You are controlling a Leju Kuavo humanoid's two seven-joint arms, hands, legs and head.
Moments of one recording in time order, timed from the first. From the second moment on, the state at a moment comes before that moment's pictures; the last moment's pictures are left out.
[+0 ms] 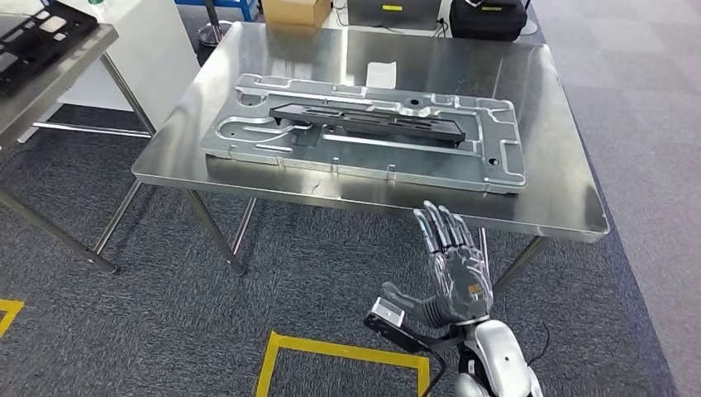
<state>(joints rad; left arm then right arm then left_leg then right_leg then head) -0.06 0.09 -1.48 -0.05 1.55 0.04 -0.37 -0.02 0.09 0.30 -1.79 1.36 -0.31 -0.02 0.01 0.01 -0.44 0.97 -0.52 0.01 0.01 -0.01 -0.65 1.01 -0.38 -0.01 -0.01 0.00</state>
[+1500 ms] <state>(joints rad) -0.05 0.02 -1.31 -0.03 1.55 0.07 -0.41 0.11 0.30 -0.92 -0.86 0.40 0.04 -0.36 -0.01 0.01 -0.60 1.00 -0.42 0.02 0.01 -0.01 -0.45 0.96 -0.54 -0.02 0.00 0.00</state>
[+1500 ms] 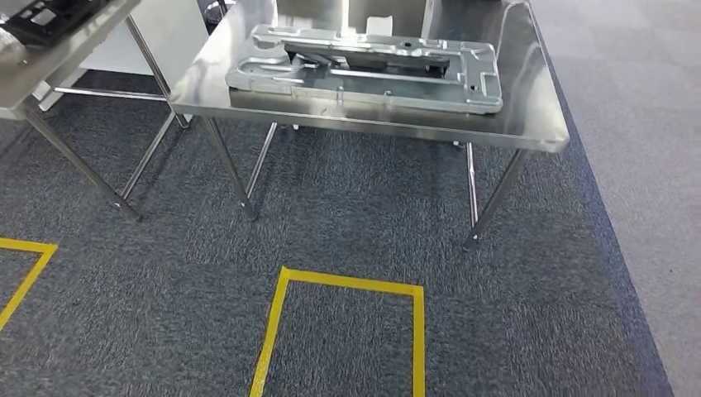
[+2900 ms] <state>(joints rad) -0.06 0.02 -1.28 -0.02 1.55 0.08 -0.37 0.02 0.27 -1.09 -0.44 0.93 -0.06 -0.11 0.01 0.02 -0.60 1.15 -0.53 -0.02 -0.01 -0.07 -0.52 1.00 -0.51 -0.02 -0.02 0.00</state>
